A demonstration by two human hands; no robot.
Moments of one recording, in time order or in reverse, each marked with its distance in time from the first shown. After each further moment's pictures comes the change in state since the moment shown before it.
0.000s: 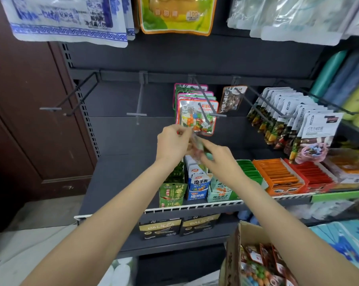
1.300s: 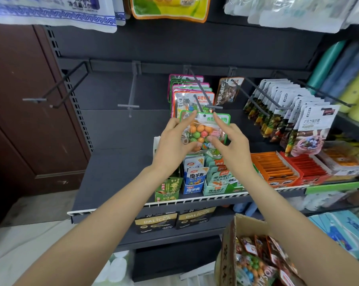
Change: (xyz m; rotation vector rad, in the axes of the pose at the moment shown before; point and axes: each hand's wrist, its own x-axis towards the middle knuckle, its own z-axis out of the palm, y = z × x) left_hand 0.000 -0.030 0.011 0.232 -0.098 0.433; right_hand 0.000 0.031 -0.012 0.116 0.375 0.010
